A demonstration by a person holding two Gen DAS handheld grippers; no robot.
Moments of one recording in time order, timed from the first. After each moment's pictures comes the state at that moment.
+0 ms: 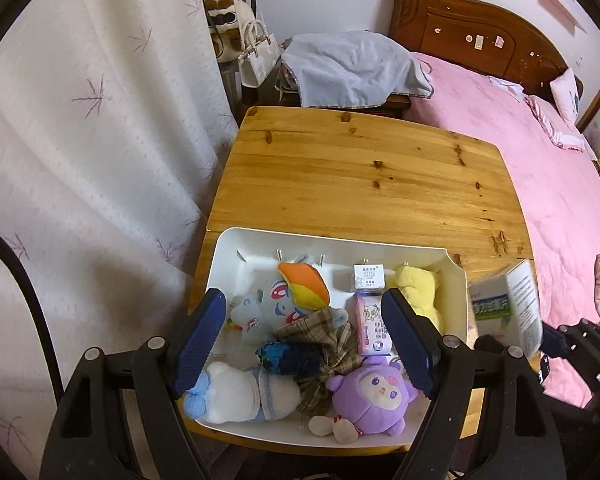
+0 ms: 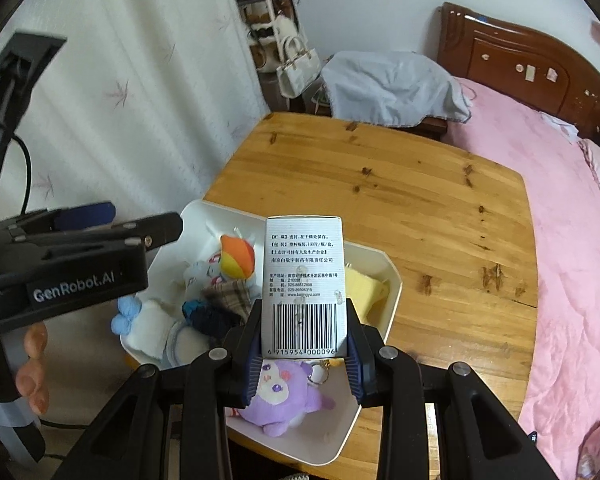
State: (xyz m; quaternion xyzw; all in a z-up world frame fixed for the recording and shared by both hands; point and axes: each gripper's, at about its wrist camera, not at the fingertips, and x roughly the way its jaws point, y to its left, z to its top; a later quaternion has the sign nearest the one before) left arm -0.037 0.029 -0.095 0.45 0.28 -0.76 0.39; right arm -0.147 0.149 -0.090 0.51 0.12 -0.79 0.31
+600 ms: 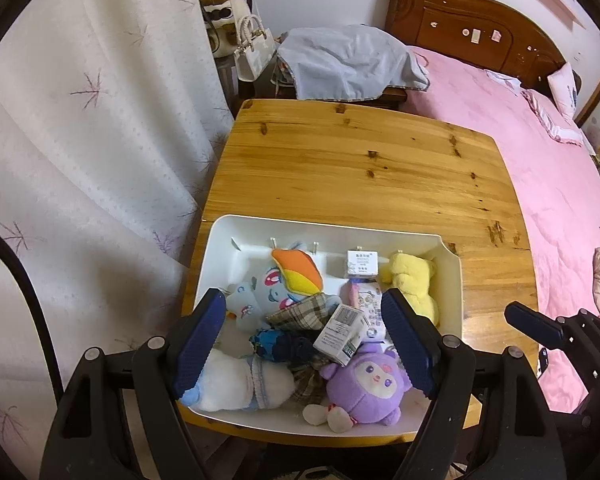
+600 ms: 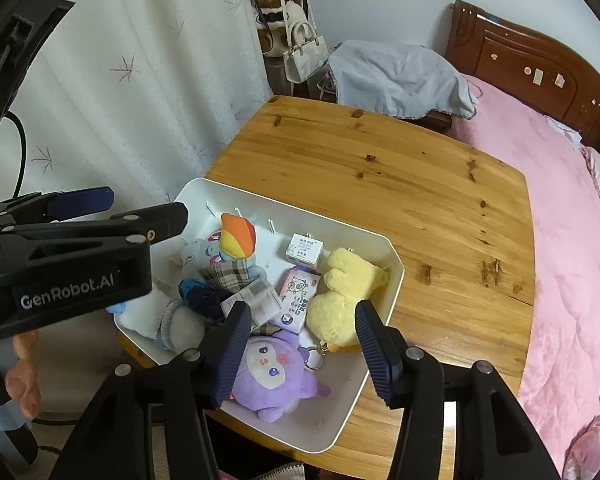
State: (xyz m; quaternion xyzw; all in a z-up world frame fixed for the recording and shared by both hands) left arm -0.038 0.044 -0.096 0.46 0.28 -0.76 0.38; right arm -0.135 0.146 -0.093 0.51 0.15 -0.79 0.31
